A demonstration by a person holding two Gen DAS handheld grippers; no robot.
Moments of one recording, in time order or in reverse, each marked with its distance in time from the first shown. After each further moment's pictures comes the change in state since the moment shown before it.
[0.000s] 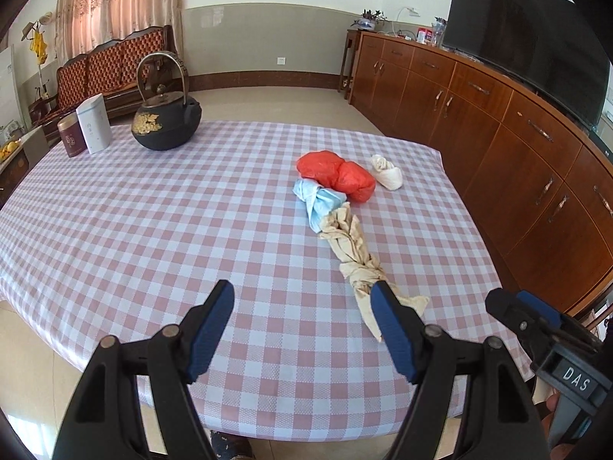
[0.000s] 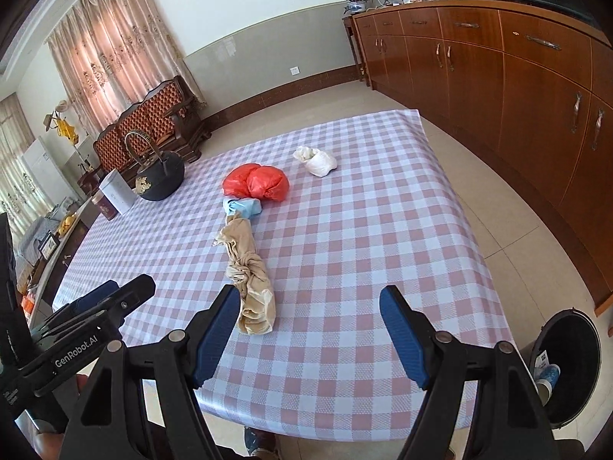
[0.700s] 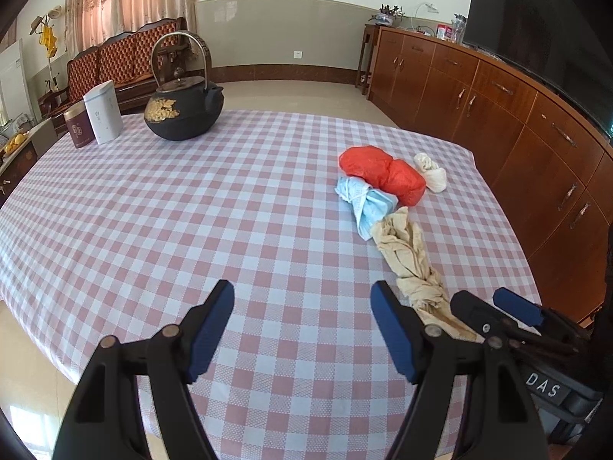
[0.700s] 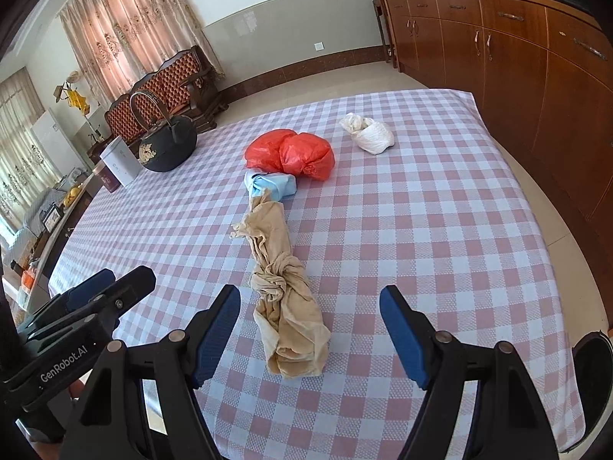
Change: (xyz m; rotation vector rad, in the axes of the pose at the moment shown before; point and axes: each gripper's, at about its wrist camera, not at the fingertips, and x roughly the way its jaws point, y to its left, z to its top) left arm 0.039 0.035 0.010 -0.017 0.019 0.052; right arm 0.084 0.040 0.009 -0.070 0.093 0.045
